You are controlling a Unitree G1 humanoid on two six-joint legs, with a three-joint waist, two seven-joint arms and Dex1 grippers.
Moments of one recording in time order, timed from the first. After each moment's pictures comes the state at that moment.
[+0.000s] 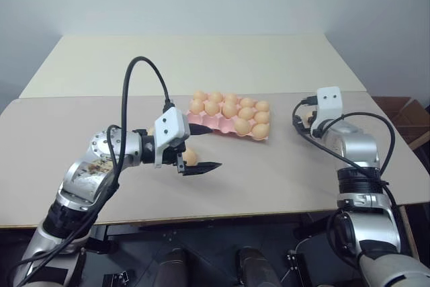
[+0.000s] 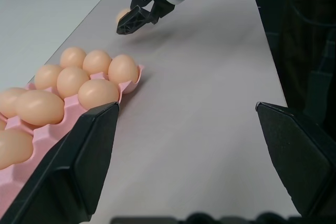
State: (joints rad) left arm -0.49 0.70 -0.14 -0.36 -0.43 0.53 -1.00; right arm -0.78 -0.45 -0.13 0.45 0.03 0.71 0.16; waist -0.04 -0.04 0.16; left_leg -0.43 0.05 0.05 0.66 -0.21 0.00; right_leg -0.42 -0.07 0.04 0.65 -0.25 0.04
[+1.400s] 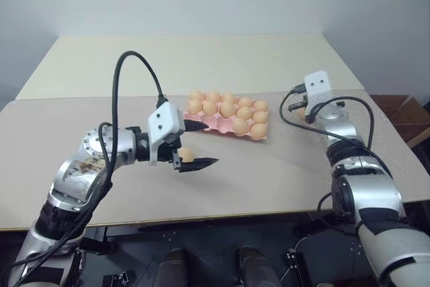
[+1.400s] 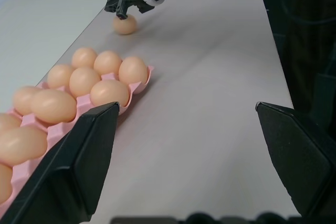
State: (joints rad) left arm -0.46 0.72 -0.08 -0.39 -0.47 0.57 -0.97; right arm -0.98 -0.45 -0.06 0.91 -0.06 0.26 0.14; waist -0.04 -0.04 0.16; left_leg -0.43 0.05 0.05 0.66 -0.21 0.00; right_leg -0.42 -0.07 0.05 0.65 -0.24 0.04
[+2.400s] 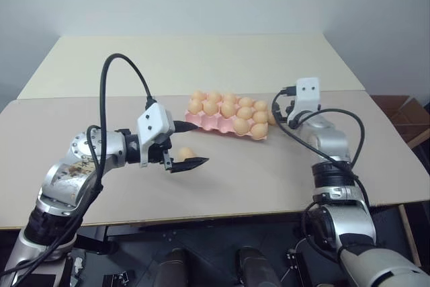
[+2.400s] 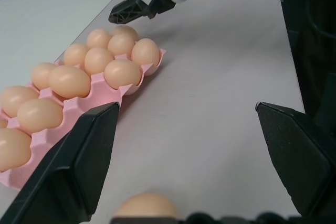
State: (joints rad) left arm -0.44 0.75 -0.04 -0.40 -0.48 0.58 -0.97; right arm -0.86 -0.26 -0.16 0.53 0.07 0.57 0.05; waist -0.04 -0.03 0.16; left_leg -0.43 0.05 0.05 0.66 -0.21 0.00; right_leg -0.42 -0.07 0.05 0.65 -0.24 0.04
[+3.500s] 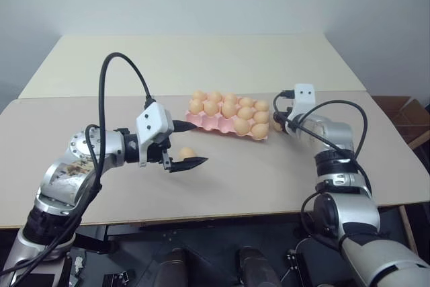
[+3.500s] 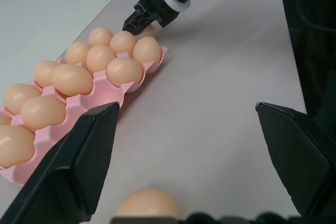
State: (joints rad) left arm -0.44 0.76 -0.04 -0.39 -0.47 0.58 -0.97; right arm -0.90 -0.29 -0.21 0.53 0.17 0.82 0.14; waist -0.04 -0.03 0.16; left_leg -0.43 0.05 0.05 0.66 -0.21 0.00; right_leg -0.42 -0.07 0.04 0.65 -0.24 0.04
